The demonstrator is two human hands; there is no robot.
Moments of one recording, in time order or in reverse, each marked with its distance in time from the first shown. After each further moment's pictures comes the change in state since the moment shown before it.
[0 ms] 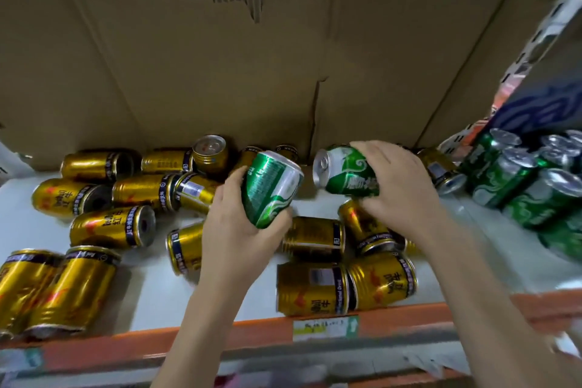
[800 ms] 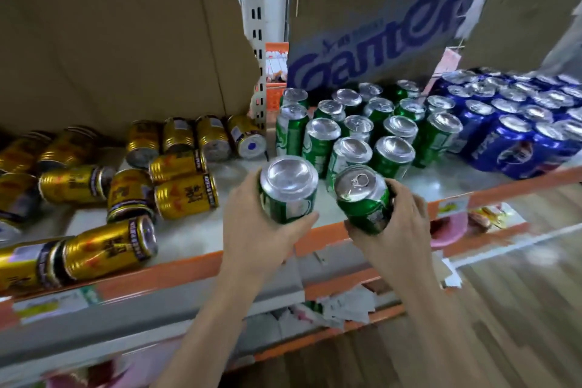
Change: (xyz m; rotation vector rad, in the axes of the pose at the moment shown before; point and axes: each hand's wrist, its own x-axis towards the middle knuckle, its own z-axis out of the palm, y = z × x) left_hand -0.127 0.231 0.273 -0.264 -0.196 0.088; right_hand -0.261 0.256 -0.085 0.172 0.360 0.493
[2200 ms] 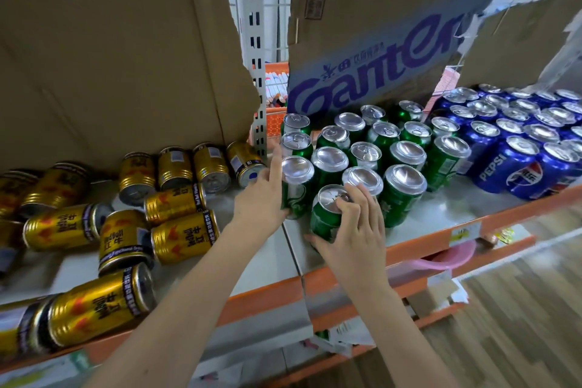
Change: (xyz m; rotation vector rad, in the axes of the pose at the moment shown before) left_hand 0.122 -0.049 0.027 0.841 -0.393 0.068; right_hand 0.029 -0.015 0.080 -0.230 0.061 -0.198
